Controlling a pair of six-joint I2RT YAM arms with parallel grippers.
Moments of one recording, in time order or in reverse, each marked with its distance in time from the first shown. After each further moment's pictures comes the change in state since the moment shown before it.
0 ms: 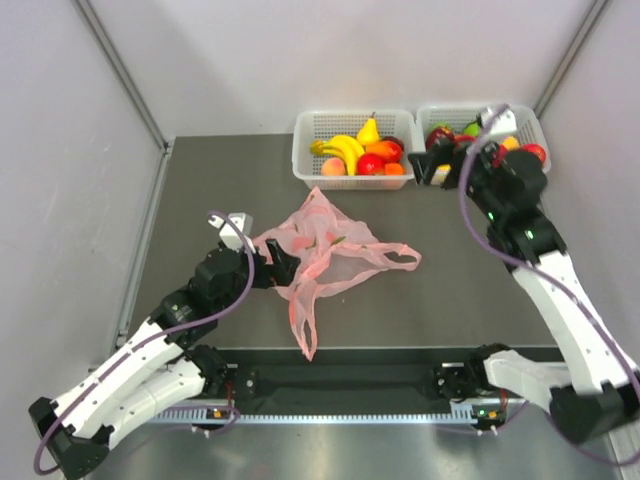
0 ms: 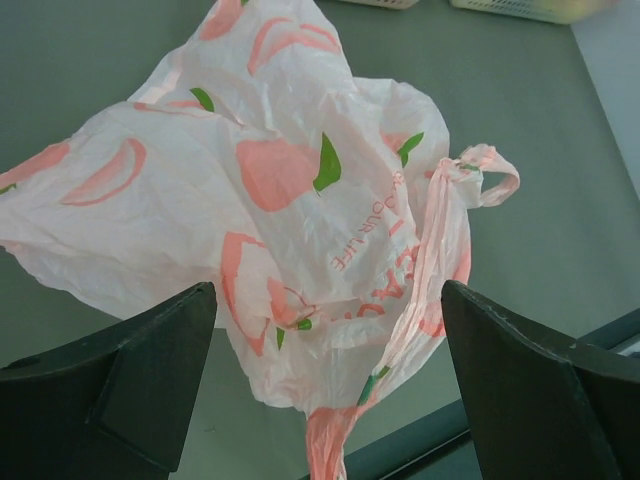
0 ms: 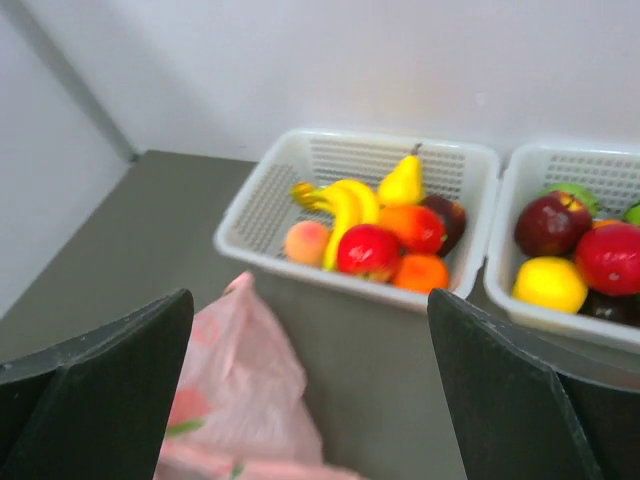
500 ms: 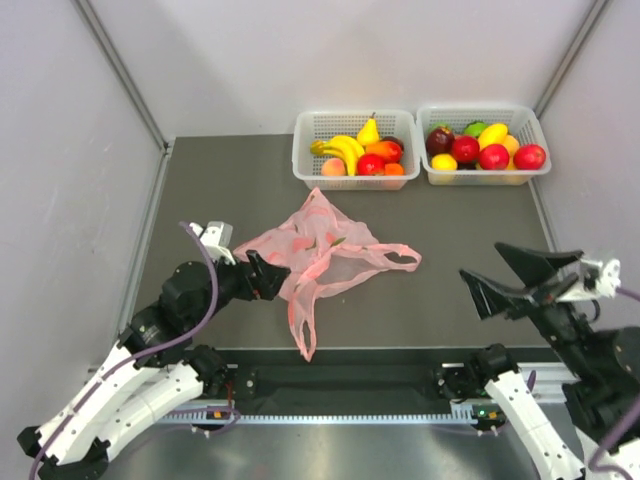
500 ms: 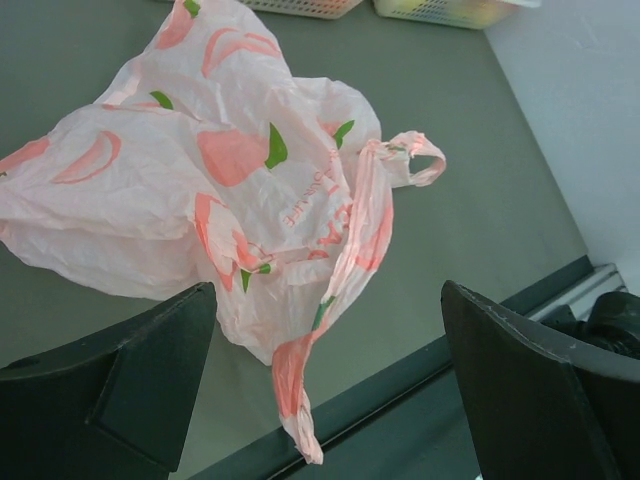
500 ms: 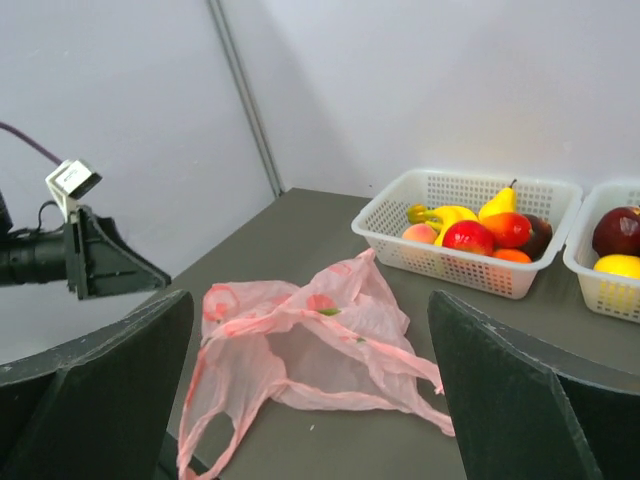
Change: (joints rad) left arm 0.000 -0.176 0.070 -0.173 0.086 -0.005; right arm 0.015 -0.922 -0.273 -0.337 -0.180 0.114
